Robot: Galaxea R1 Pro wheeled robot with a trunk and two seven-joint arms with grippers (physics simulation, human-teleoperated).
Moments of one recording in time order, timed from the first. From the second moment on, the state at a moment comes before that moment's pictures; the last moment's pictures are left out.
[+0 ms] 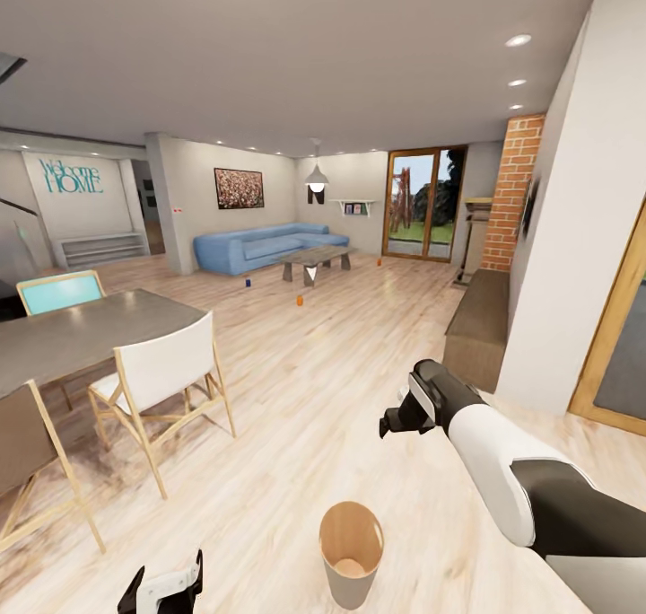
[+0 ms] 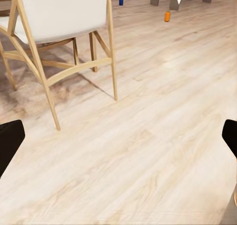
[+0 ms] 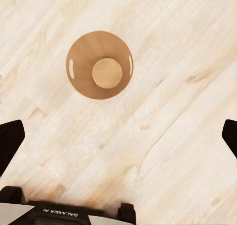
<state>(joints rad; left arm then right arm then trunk) 0.05 -0.04 0.07 -0.96 0.04 -0.42 0.16 -1.10 0.06 -0.01 -0.29 0.15 1.05 0.16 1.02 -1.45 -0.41</state>
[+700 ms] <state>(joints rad) 0.06 -0.04 0.07 -0.97 0.04 -0.42 0.16 -1.09 0.06 -0.01 -0.30 0.16 1.05 0.16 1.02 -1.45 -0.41</state>
